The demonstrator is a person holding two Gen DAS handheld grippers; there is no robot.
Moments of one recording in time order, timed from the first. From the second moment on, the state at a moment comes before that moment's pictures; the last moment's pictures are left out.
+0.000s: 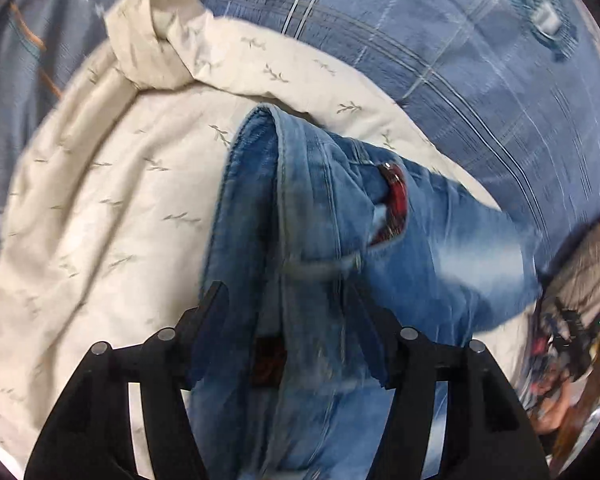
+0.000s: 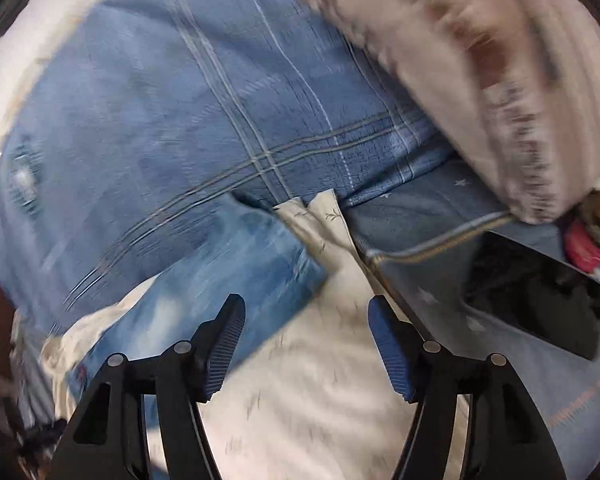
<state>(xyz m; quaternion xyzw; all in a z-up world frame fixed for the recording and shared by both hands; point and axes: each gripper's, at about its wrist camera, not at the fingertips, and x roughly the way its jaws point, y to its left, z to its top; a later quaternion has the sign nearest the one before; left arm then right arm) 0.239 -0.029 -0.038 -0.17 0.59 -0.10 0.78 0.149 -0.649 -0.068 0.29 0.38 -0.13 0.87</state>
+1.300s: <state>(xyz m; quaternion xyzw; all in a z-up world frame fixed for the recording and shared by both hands) 0.221 -0.047 0.062 -0.13 0.49 -0.14 0.85 0.139 -0.600 0.010 0.17 0.30 -0.08 0.93</state>
